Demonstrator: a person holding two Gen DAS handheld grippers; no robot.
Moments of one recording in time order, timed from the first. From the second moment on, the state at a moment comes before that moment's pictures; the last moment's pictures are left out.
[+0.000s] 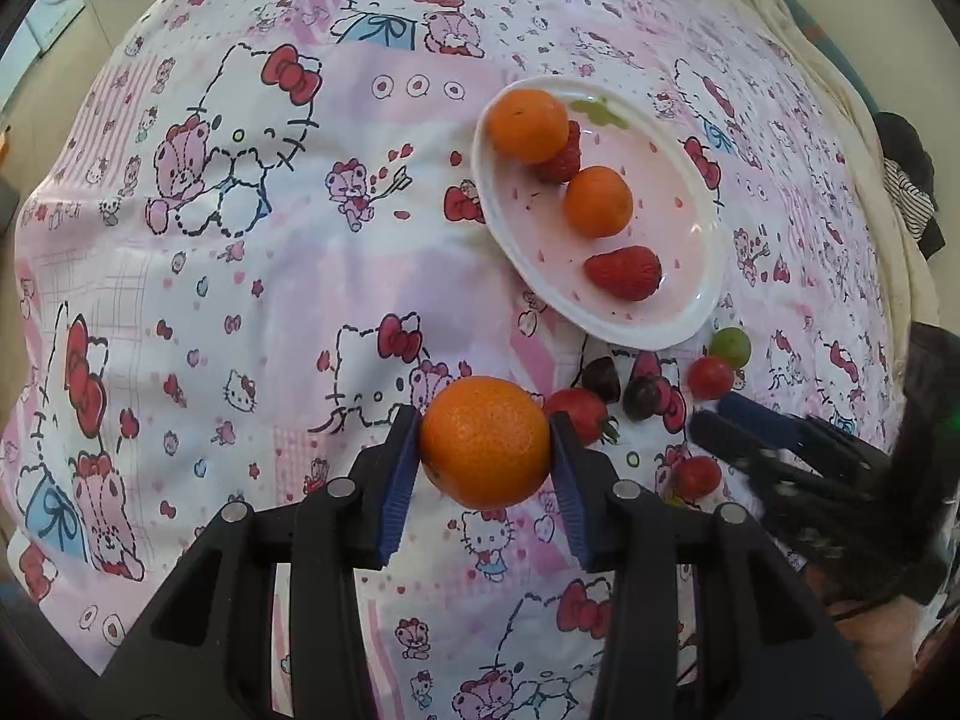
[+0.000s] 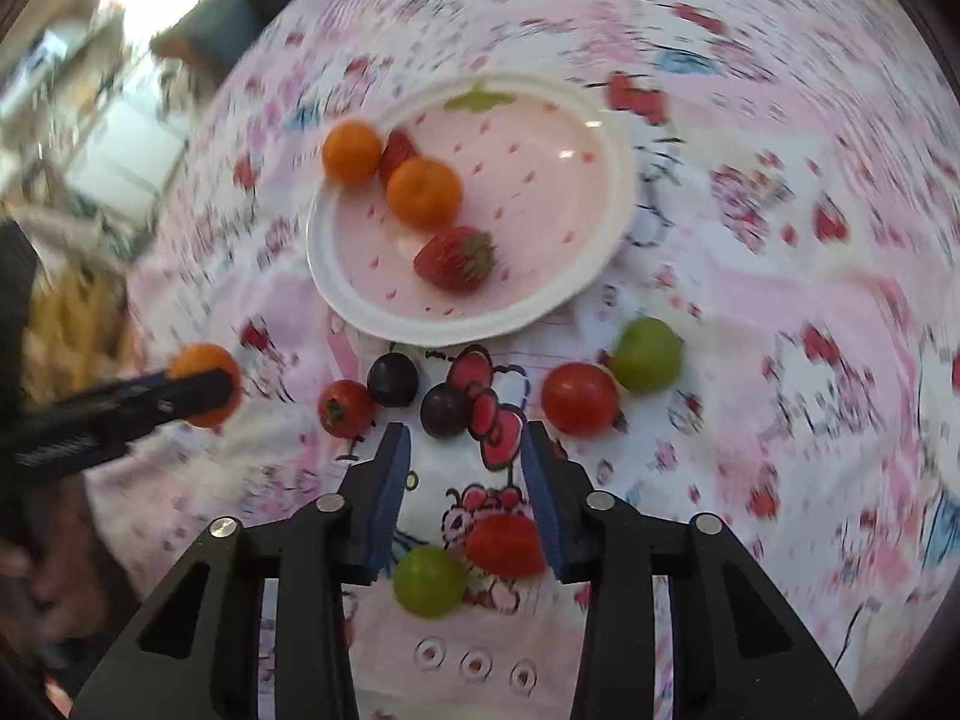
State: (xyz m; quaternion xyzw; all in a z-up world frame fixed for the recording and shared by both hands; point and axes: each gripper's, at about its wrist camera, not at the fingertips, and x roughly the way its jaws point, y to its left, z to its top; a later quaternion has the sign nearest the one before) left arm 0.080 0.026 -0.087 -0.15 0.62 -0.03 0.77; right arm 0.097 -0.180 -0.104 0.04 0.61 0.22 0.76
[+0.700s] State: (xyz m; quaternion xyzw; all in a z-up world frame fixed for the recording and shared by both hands) left arm 0.094 0.027 -0.087 -0.14 0.61 -0.02 0.78; right arm 0.100 -0.123 -0.133 -0.14 0.61 0.22 0.75
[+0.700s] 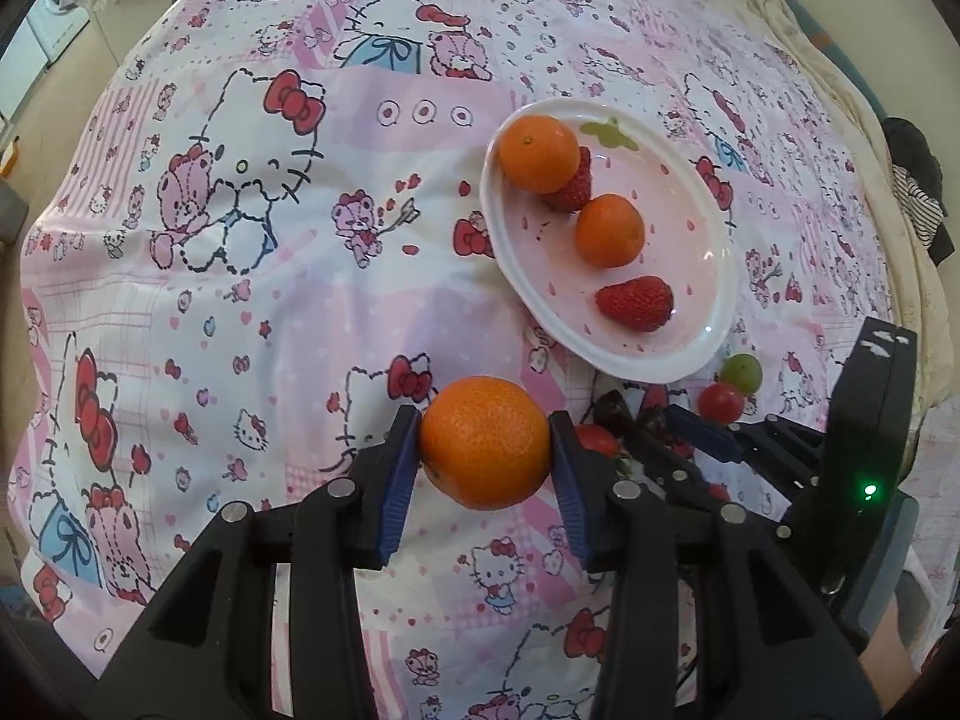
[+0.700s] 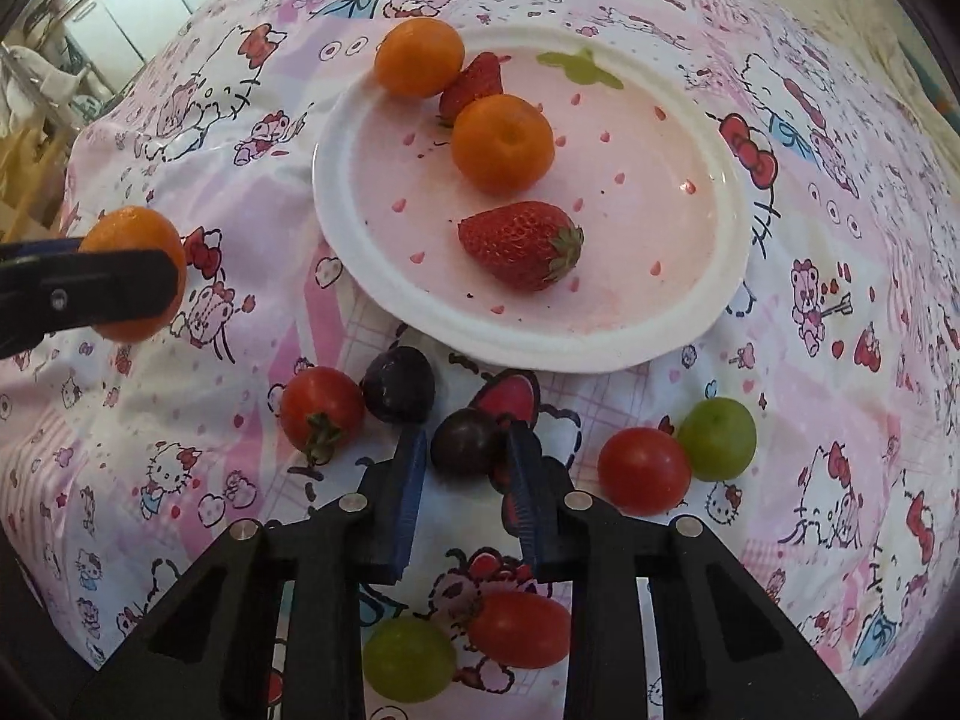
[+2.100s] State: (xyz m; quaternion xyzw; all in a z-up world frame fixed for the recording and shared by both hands) left arm 0.145 0.039 -0.042 -0.11 0.55 0.00 0.82; right arm 0.143 -0.189 -0.013 0.01 0.51 0.21 0.84
